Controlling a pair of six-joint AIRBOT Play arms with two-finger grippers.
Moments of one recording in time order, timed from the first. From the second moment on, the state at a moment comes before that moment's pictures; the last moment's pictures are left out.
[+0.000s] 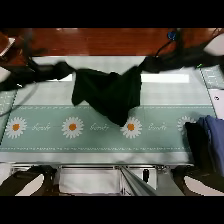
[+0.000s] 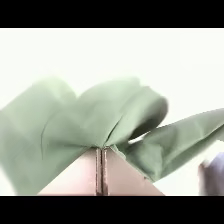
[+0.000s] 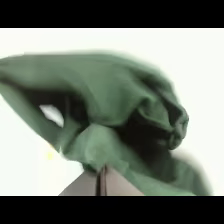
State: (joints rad) left arm -0.09 -1.03 1.10 0.70 -0.85 -1.34; right arm 0.16 -1.27 1.49 -0.84 1.17 1.36
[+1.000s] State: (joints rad) left arm 0.32 -0.40 1.43 1.08 -1.16 -1.42; right arm 0.07 -0.68 1.89 -1.70 1.45 1.58
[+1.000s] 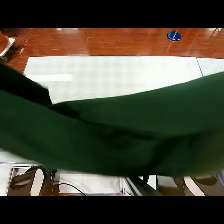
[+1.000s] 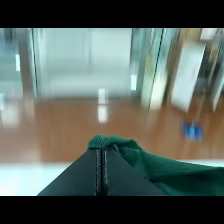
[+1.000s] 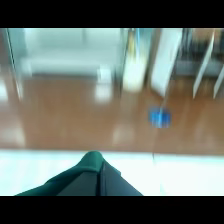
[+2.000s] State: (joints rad) left arm 0.12 -0.93 0.57 0.72 -0.77 -1.23; right arm -0.25 -1.45 1.38 -1.09 1.03 1.51
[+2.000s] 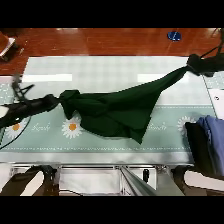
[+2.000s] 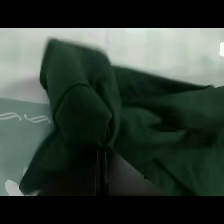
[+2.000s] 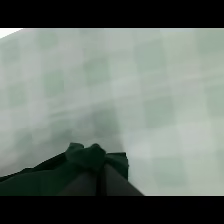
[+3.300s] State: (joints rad) left arm 0.20 -1.28 0.65 0.45 -0.92 -0.87; right arm -0.60 -1.25 0.72 -0.87 1.17 1.25
